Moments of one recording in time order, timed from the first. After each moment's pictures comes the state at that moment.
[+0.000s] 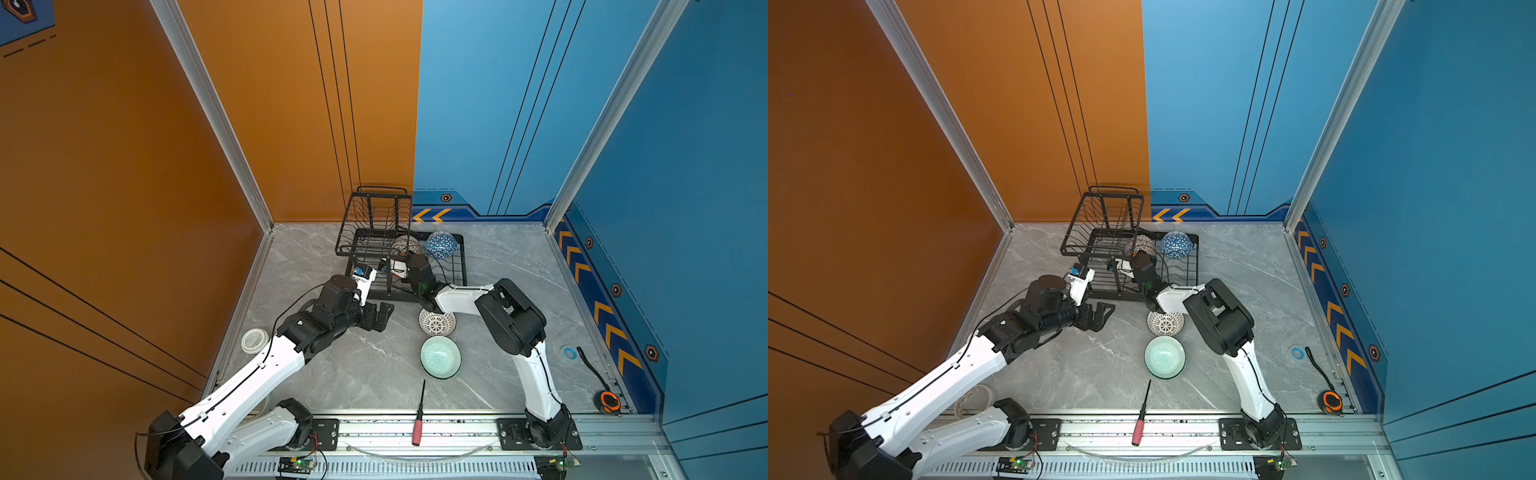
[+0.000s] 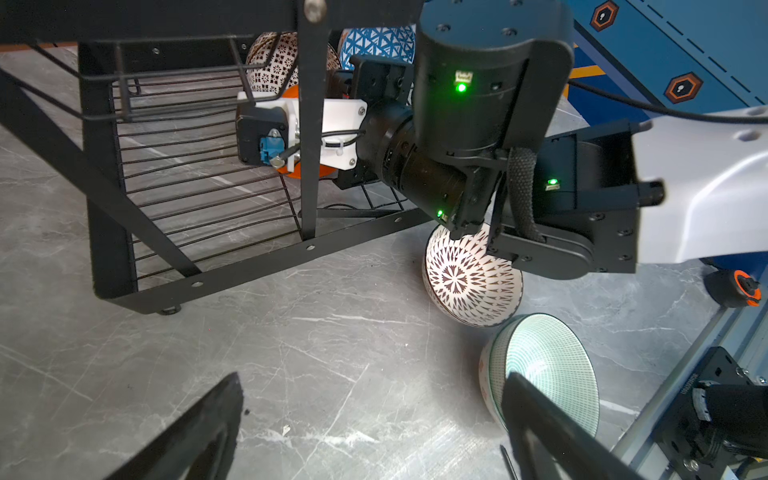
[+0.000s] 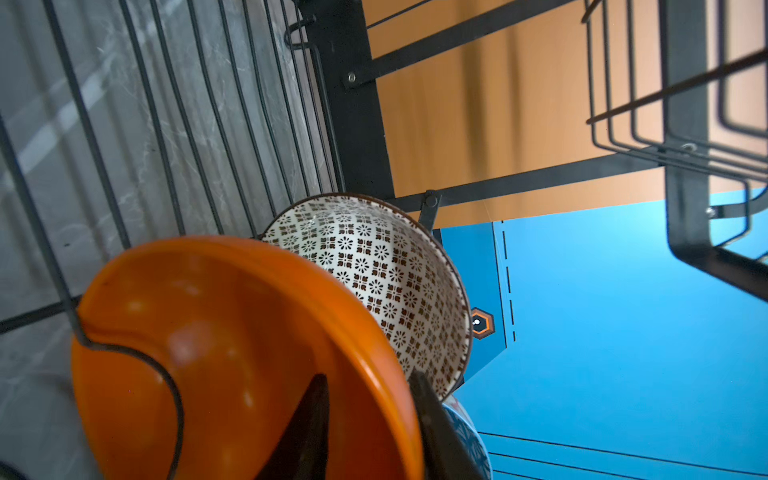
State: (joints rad) left arm -0.59 1.03 0.85 -0.45 0.07 -0.25; right arm 0.69 2.20 1.35 0.52 0.46 -1.12
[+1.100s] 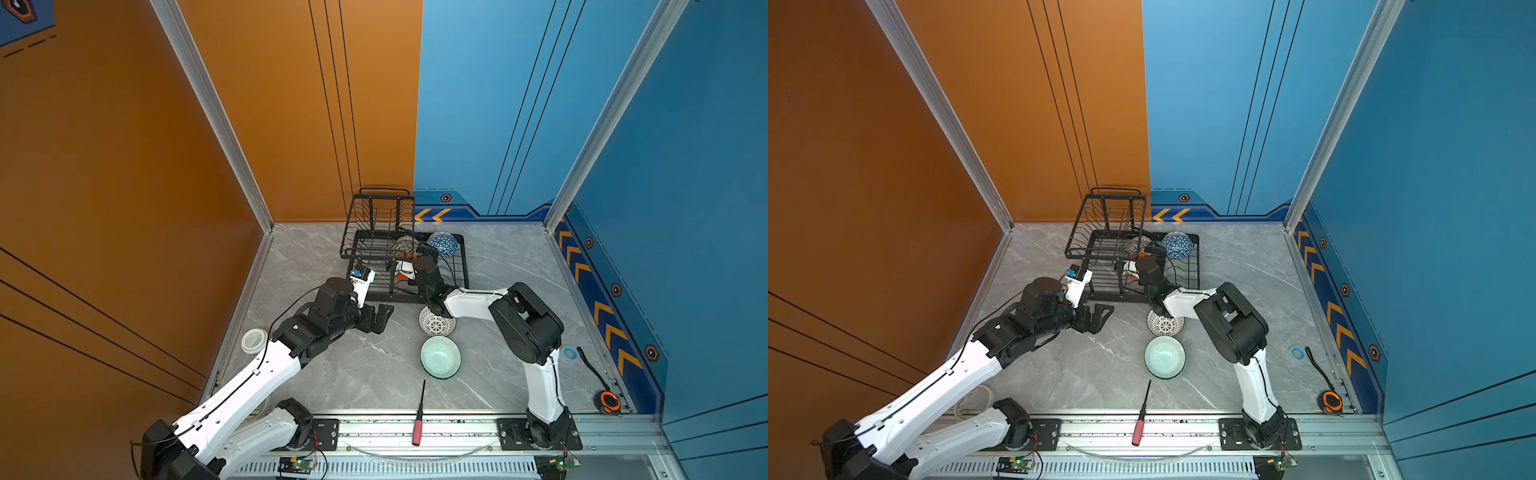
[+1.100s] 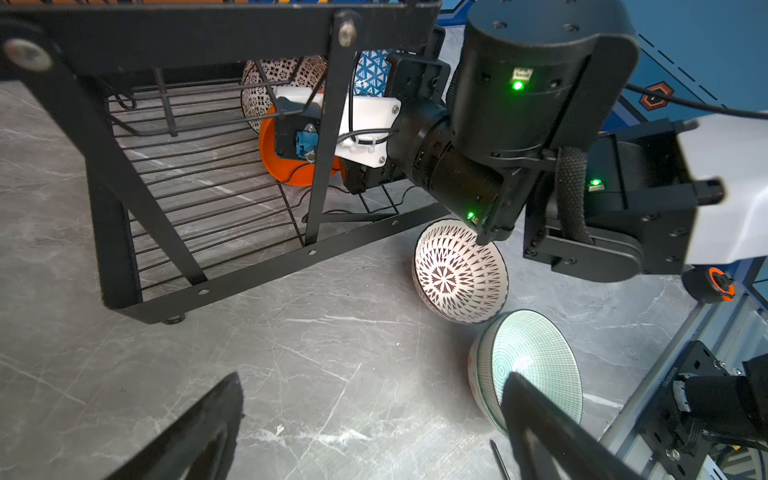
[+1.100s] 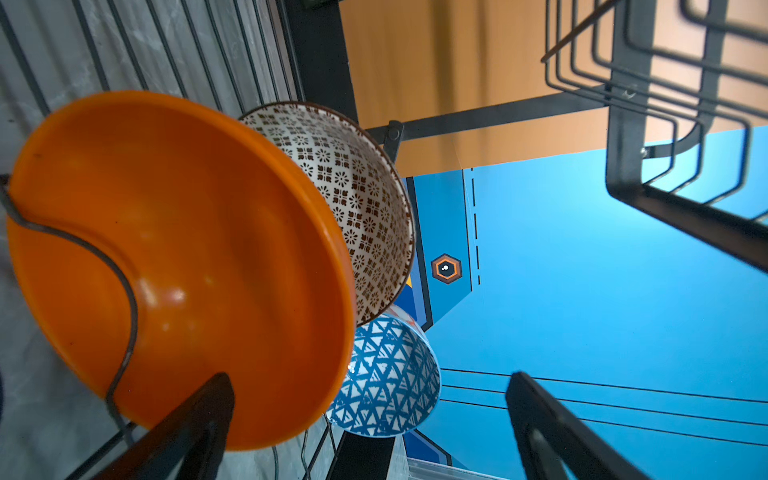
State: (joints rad) left arm -0.59 0.98 0.83 -0.45 0.09 -0.25; right arm 0.68 2.06 1.23 0.51 0.59 -1.16
